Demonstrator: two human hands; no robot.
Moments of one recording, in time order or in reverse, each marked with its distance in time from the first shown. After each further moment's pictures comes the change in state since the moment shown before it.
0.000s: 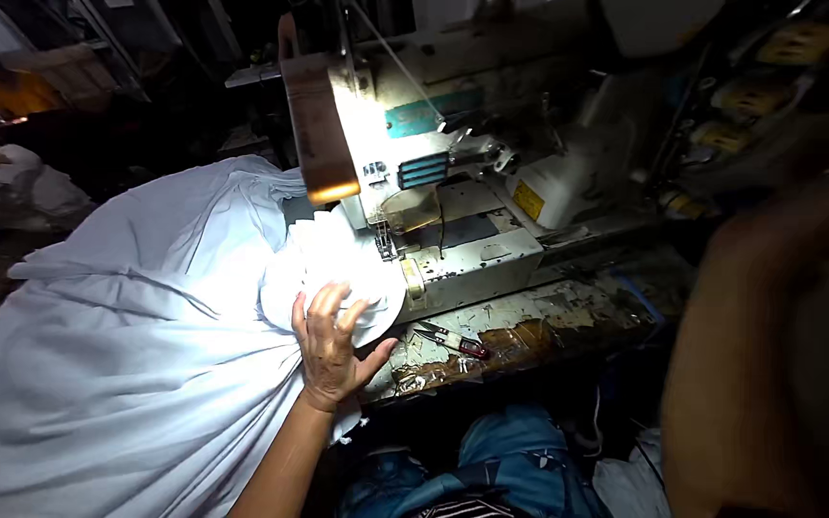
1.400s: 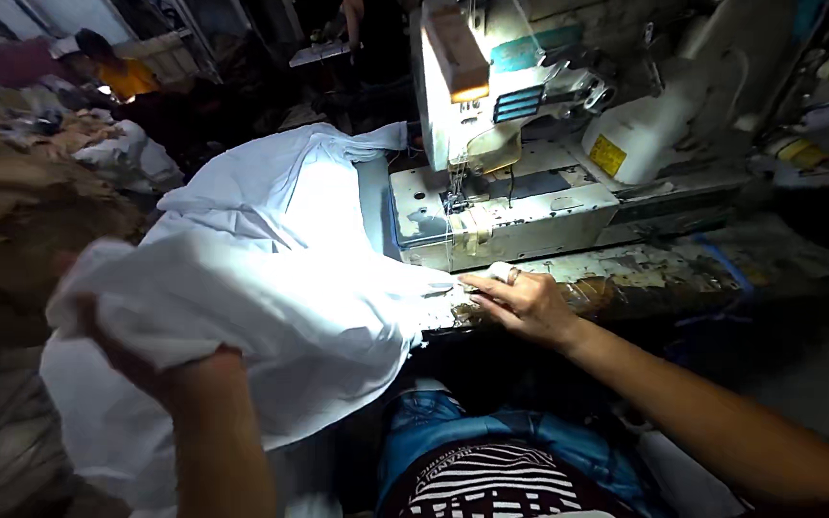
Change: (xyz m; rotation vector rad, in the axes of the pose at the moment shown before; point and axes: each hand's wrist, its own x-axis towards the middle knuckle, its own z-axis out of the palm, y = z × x) left_hand 0.032 -0.006 -0.210 -0.749 0.799 -0.797; right_hand -0.204 -0.020 0.087 -0.090 -0.916 -0.579
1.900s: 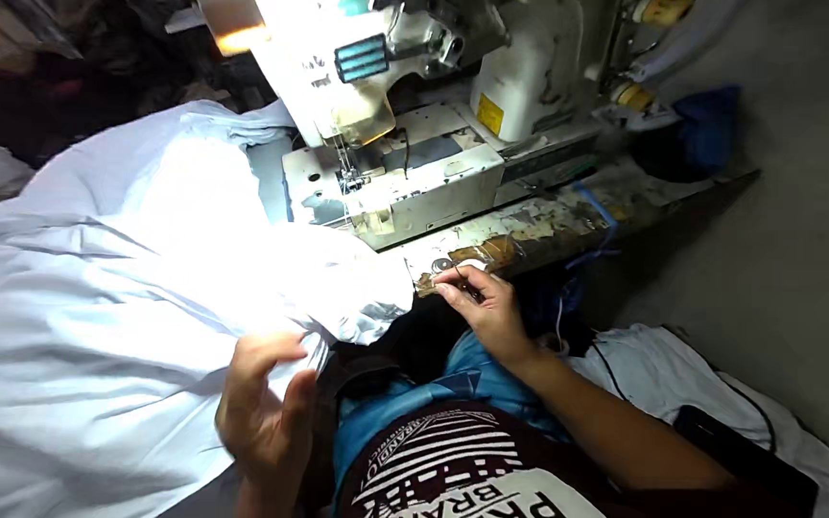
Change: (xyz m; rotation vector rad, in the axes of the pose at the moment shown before) left_hand -0.124 -0.039 0.013 0.415 -0.829 0.205; right_hand -0.053 -0.047 -0.029 0.534 0.310 0.631
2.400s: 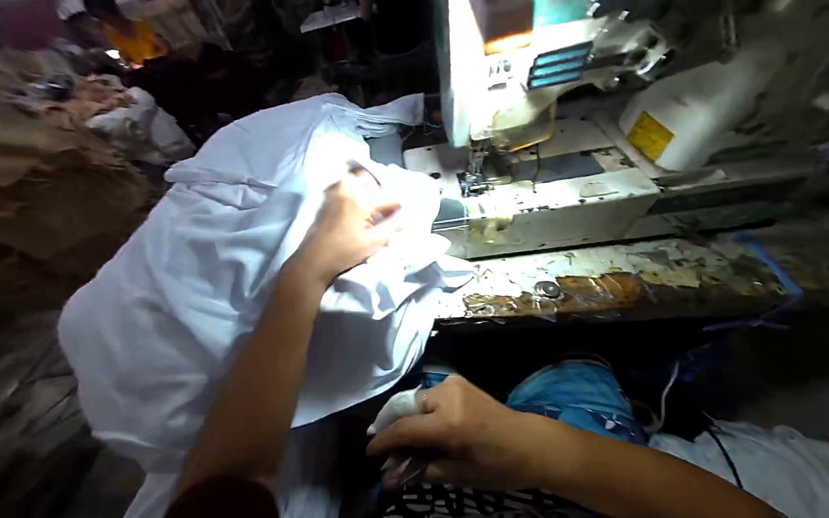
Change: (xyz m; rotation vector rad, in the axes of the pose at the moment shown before) left_hand 0.147 -0.058 -0.042 0.375 -0.507 0.181; right_hand -0.019 -0.089 0.098 0.307 -0.847 -0.529
